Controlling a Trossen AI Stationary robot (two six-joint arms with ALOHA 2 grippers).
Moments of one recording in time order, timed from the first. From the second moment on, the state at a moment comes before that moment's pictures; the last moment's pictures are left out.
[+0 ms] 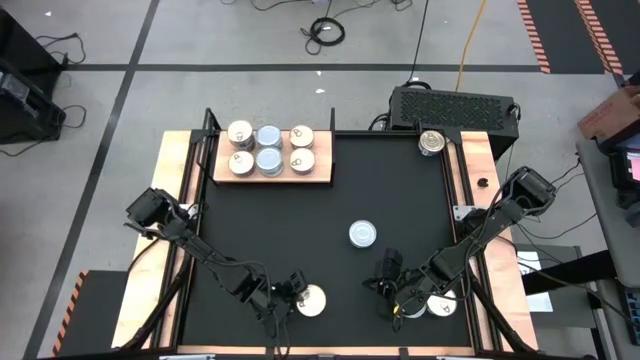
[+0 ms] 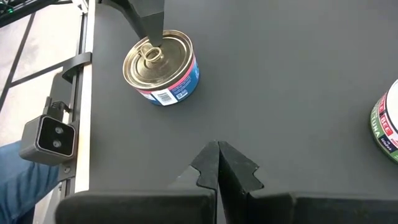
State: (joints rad) left arm -0.62 1.84 1.06 -0.19 -0.26 0.54; right arm 0.70 1.54 0.82 -0.08 0.52 0.92
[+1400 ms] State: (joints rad) left arm -0.24 1.17 1.02 -0.86 -0.54 0.14; right arm 0.70 1.54 0.82 -0.09 0.52 0.92
